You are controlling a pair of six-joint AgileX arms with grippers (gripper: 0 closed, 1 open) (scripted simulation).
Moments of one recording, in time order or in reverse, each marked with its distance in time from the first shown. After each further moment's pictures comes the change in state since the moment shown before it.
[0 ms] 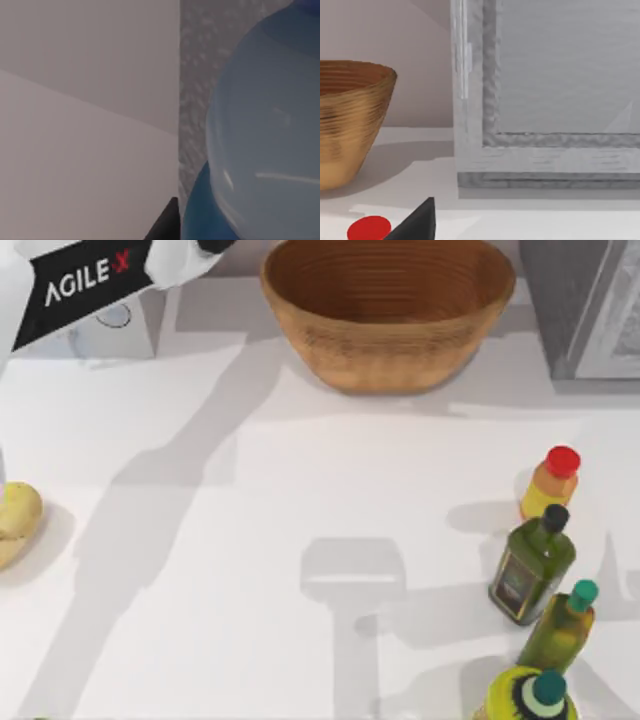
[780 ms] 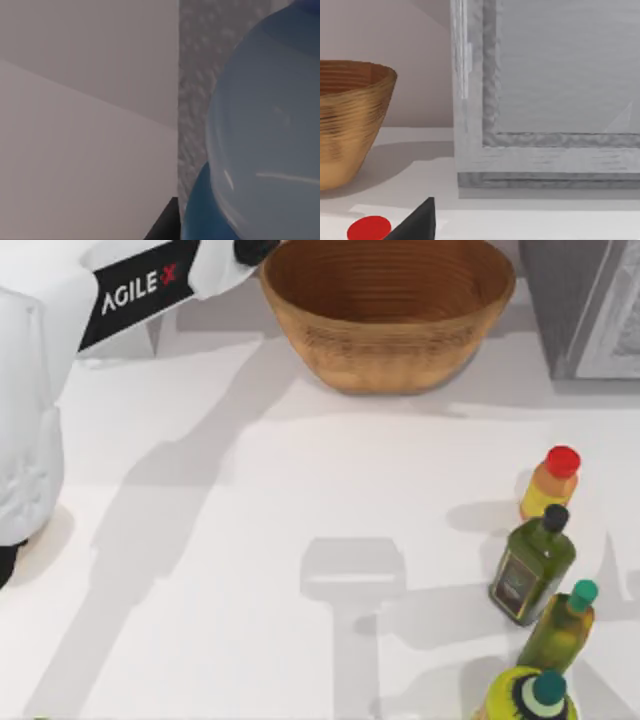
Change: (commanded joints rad) left arm -0.023 0.137 0.130 0.006 -0.020 -0.005; right arm 0.000 0.000 0.000 0.000 0.000 0.000
